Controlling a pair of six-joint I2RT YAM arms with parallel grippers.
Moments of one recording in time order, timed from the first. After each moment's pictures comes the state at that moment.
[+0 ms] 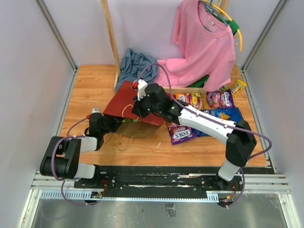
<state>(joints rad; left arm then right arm) -0.10 1.34 0.24 0.64 0.22 -1.14 0.93 1.69 1.41 -0.19 -0.16 0.20</state>
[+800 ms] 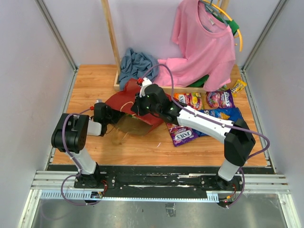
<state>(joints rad) -0.08 1.71 0.50 0.66 0.19 -1.05 0.93 1.70 1.39 -0.12 -0.04 0.43</state>
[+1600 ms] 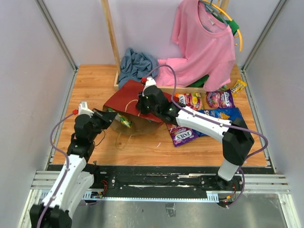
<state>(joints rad) -0.14 0.71 0.37 0.11 0.13 -1.00 0.93 1.72 1.38 -0.13 0.15 0.47</state>
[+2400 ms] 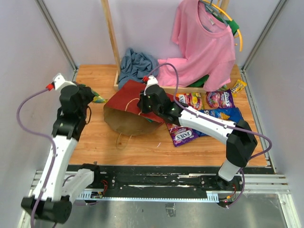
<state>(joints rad) -0.13 0.82 1.02 -0.37 -0.40 -0.67 0.93 1.68 1.38 -0.14 0.18 0.46</state>
